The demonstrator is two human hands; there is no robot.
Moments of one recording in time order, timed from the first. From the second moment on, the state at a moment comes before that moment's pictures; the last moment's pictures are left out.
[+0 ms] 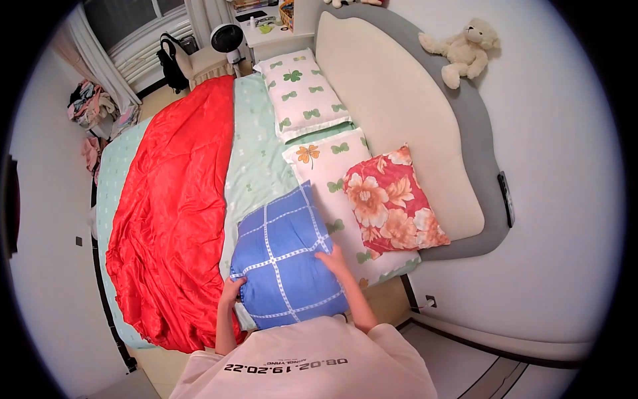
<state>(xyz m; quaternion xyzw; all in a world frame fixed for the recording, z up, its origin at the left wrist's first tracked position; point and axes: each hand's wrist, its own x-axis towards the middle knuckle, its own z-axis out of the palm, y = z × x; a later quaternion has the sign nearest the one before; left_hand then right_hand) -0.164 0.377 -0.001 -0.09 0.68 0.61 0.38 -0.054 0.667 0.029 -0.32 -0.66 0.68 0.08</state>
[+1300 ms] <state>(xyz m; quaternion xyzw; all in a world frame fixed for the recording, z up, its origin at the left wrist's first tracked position) -0.515 0.686 0.095 0.30 0.71 0.63 -0.03 -0.366 0.995 0.150 -0.16 -0.69 0.64 0.30</state>
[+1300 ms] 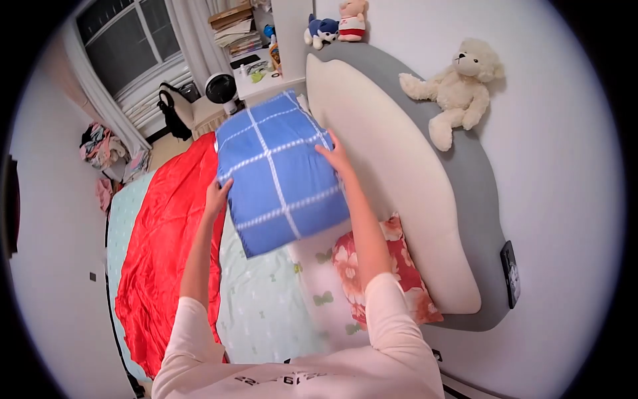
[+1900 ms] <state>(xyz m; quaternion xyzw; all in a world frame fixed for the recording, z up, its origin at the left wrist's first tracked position) -0.447 0.648 -0.172 0.09 0.96 0.13 0.22 -0.405 0.991 -0.120 -0.39 -0.59 0.70 -0.06</state>
